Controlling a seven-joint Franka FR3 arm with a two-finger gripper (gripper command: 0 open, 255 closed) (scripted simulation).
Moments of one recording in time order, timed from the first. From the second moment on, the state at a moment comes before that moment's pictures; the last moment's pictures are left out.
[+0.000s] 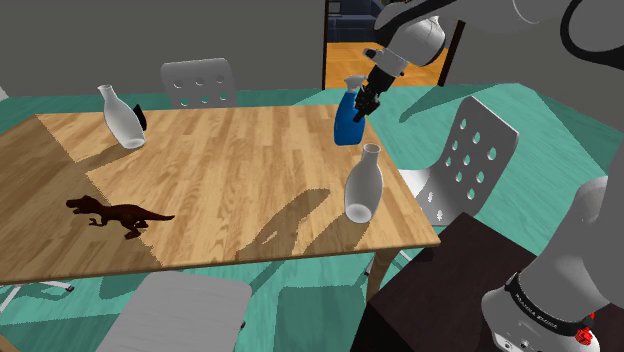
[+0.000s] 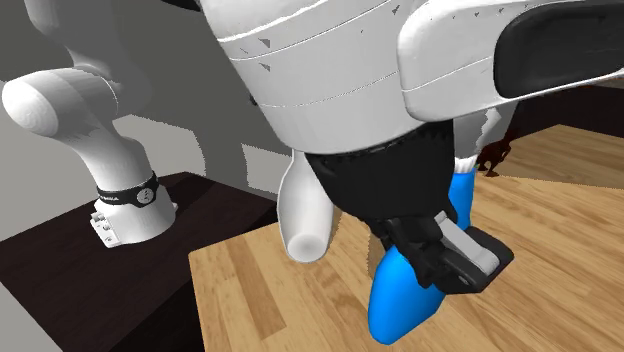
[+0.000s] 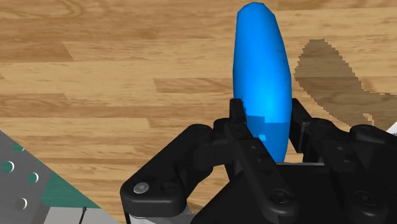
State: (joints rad) arm 0.32 0.23 -0.60 -1.90 0.69 2.12 -1.63
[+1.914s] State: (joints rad) arm 0.32 0.14 -0.63 -1.62 0.56 1.83 -1.43
